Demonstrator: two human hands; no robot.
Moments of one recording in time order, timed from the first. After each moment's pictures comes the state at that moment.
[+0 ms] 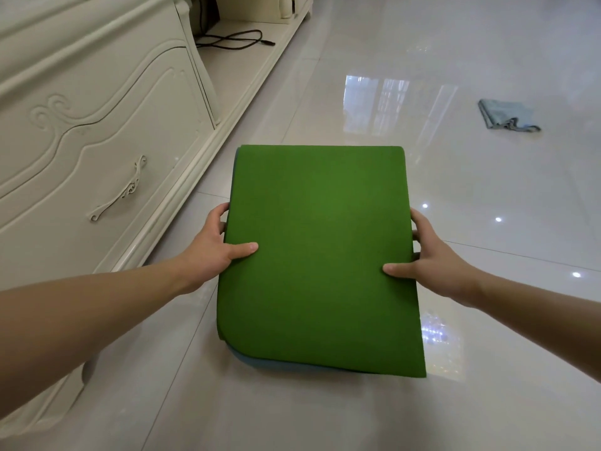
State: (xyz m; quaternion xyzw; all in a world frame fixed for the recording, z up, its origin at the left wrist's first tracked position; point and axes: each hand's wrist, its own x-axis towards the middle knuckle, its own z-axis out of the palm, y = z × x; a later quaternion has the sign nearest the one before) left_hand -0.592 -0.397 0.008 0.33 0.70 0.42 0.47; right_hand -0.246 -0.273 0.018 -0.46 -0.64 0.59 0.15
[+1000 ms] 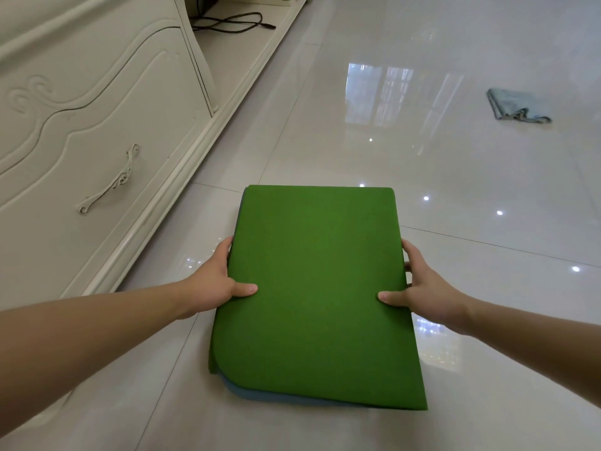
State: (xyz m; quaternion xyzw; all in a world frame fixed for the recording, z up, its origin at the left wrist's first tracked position) left_hand -0.585 -0.426 -0.029 0.33 0.73 0.28 0.52; right_hand -0.244 -0.294 -0.027 -0.50 -0.60 0.61 0.08
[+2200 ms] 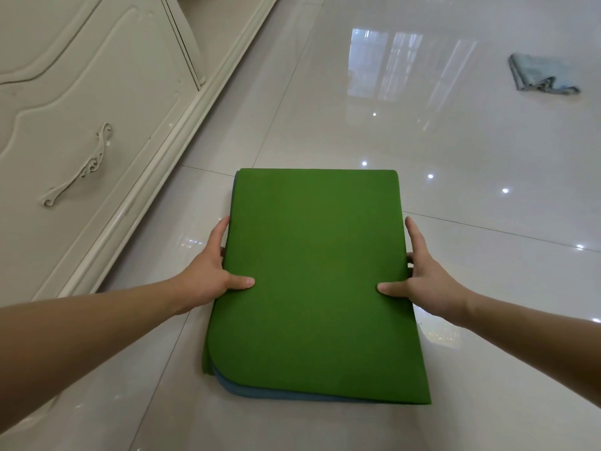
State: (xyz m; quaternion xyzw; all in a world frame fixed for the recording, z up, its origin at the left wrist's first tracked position) left_hand -0.590 -0.412 -0.050 0.33 0.75 0.29 0.50; right_hand -0.254 -0.279 -0.053 -0.51 -0.59 0.62 0.09
